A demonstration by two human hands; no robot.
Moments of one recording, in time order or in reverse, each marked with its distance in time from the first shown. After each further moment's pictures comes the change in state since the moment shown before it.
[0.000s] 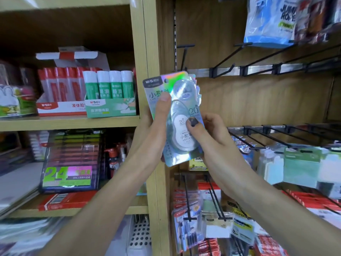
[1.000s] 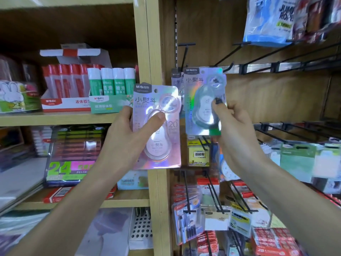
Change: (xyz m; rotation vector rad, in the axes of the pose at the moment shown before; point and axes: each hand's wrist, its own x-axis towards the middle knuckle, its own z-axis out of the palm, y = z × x) left_hand -0.014 -0.008 -0.054 0.288 0.079 0.069; right_hand 0.018 -0.018 -0.017 0.063 0.253 -0.041
